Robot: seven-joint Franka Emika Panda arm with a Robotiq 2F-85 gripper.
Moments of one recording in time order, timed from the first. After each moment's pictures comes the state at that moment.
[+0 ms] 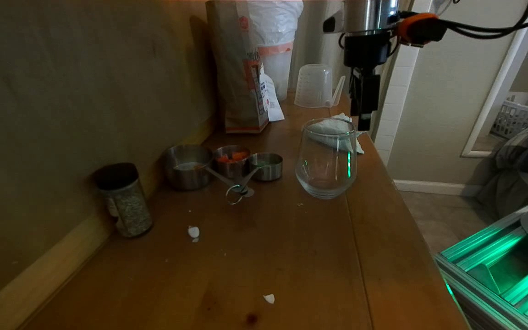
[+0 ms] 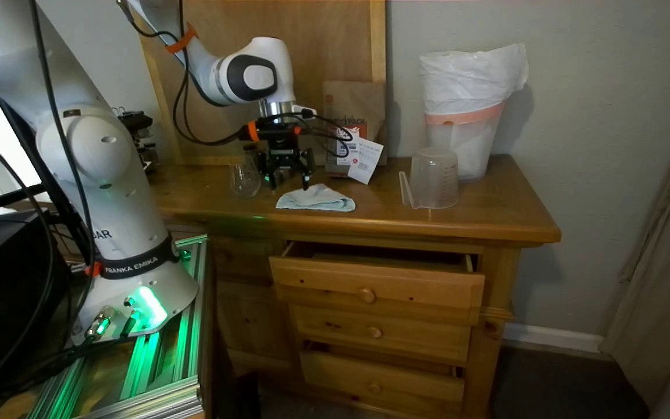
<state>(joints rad) 0.31 -0.23 0.17 -2.77 -0.04 2.47 -0.46</state>
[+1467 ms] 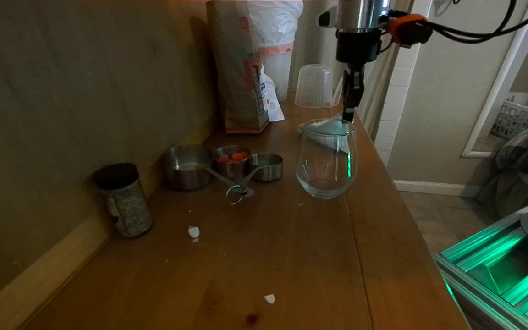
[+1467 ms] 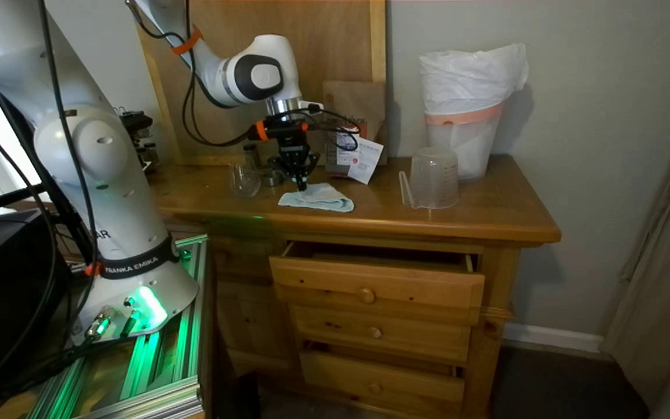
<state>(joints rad) 0.27 -0.21 0.18 -2.74 -0.11 2.55 -0.40</state>
